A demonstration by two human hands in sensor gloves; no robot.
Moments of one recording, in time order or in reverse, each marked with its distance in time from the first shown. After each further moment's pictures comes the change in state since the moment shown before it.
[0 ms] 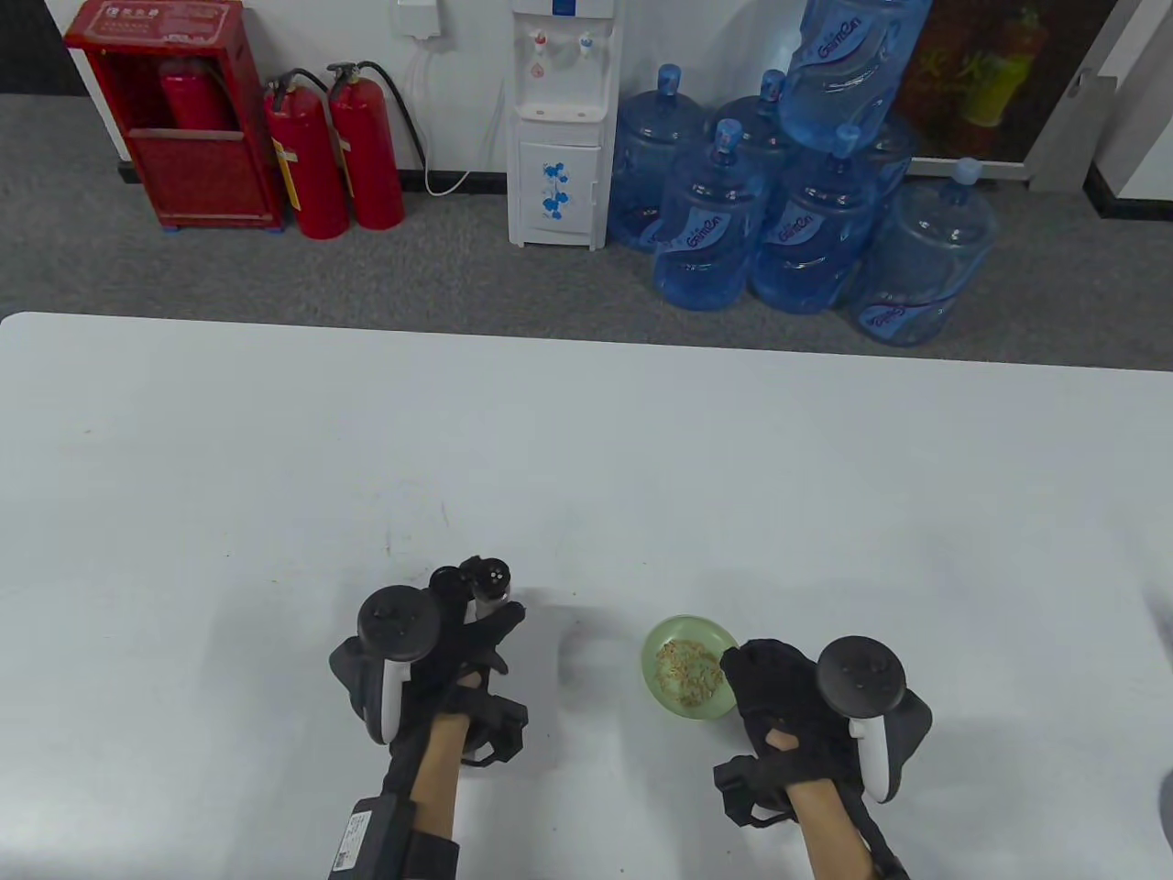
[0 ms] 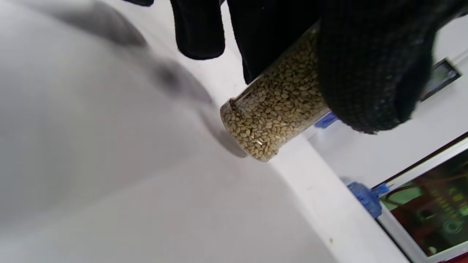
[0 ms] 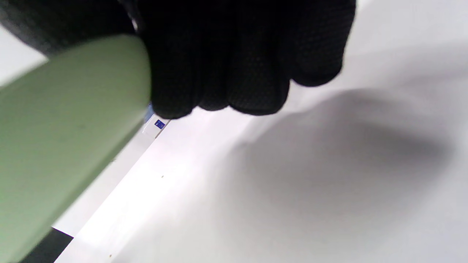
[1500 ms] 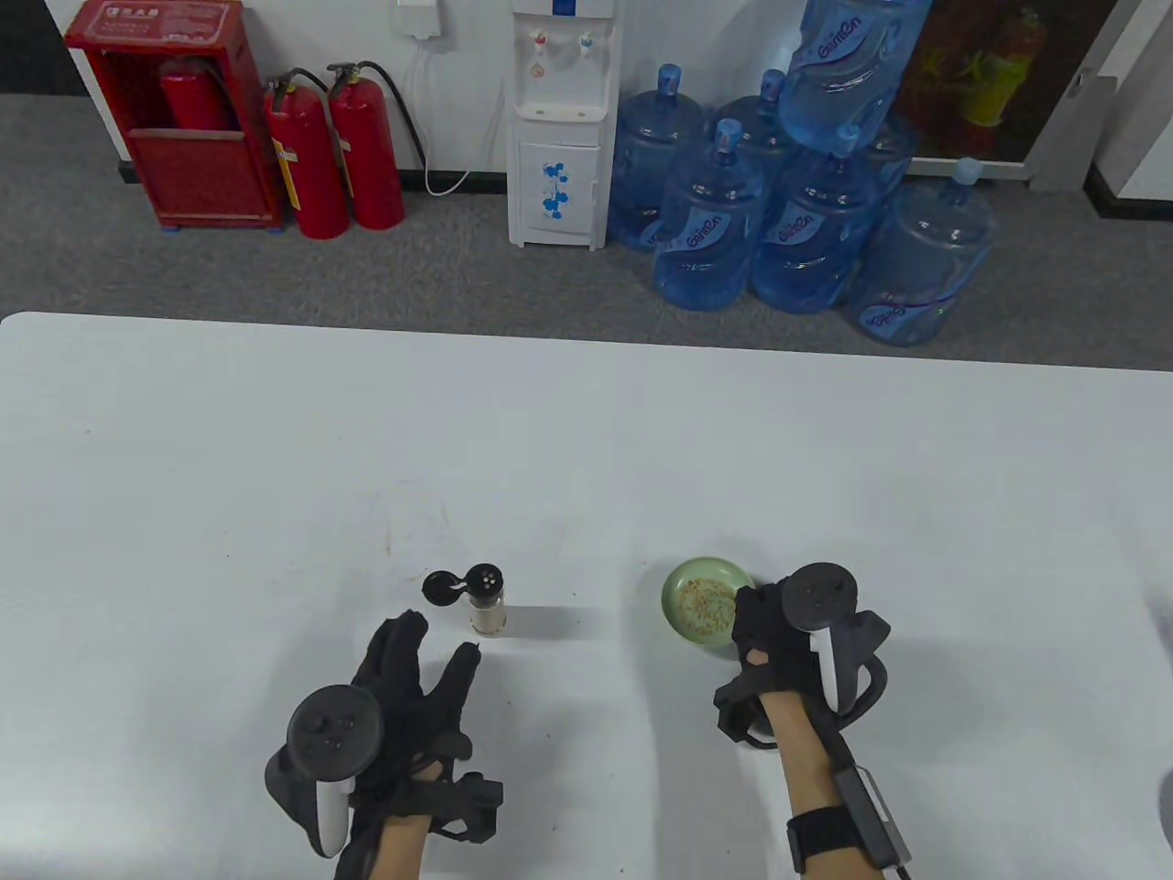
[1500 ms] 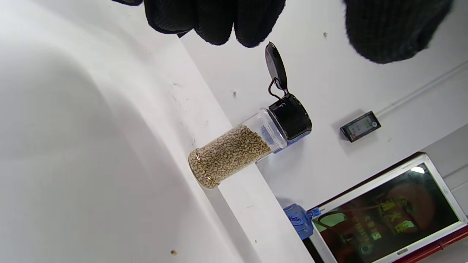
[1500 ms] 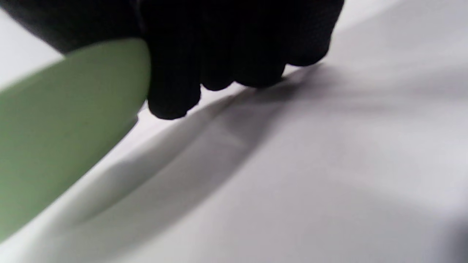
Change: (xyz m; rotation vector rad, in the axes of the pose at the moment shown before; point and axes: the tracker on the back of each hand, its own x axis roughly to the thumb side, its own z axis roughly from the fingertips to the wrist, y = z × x) left_hand -0.032 0.039 0.072 0.081 -0.175 0.213; right_hand 0.020 0.021 -0.068 -0.202 0.127 0.326
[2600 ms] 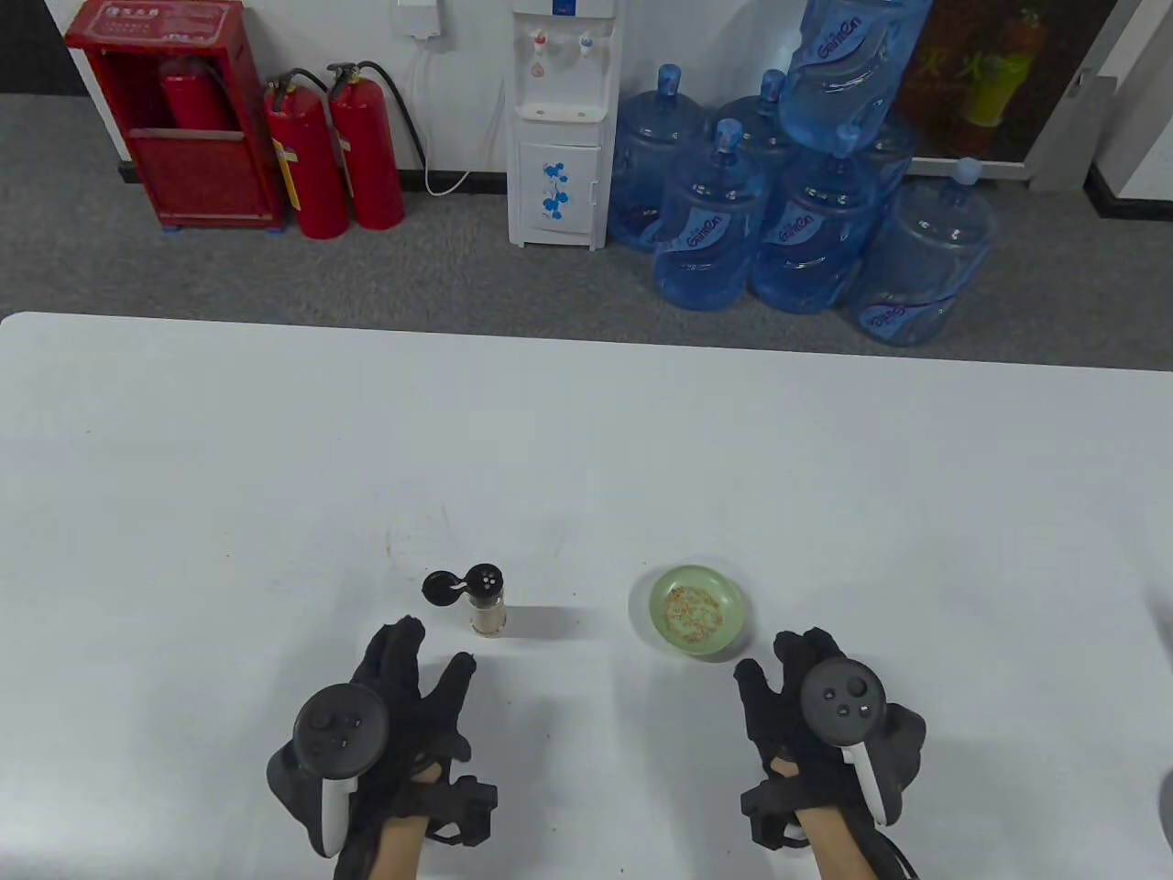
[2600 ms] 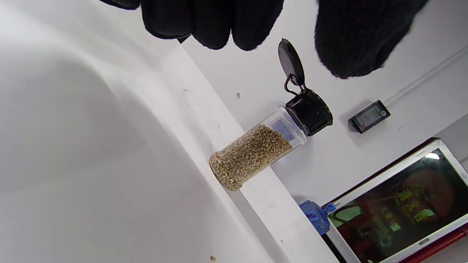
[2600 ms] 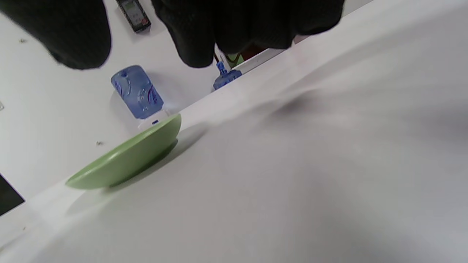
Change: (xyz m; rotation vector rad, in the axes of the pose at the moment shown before) left_hand -0.002 0.000 -0.001 0.014 0.004 -0.095; right_hand -0.047 -0.029 0.068 0.025 -0.230 -0.058
